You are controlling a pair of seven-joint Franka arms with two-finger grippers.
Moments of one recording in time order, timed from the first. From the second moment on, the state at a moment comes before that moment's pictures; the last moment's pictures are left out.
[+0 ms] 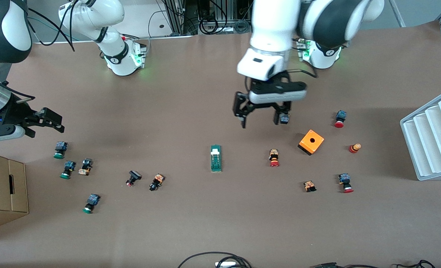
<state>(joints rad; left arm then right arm) -0.41 0.16 -0.37 -1.60 0.43 2.12 -1.13 0.17 -0.07 -0.20 -1.81 0.05 1.81 -0.14</state>
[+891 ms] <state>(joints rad) -0.54 0.30 -0.50 -1.73 1.01 2.13 -1.77 0.17 -0.07 -0.20 -1.81 0.05 1.81 -0.14</state>
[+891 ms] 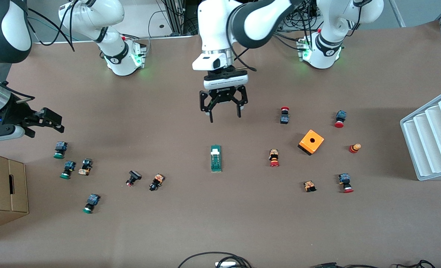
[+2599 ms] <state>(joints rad) -0.74 0.83 -0.49 -1.66 1.77 1.84 -2.42 0.17 -0.07 -0.20 -1.81 0.05 1.81 -0.14</state>
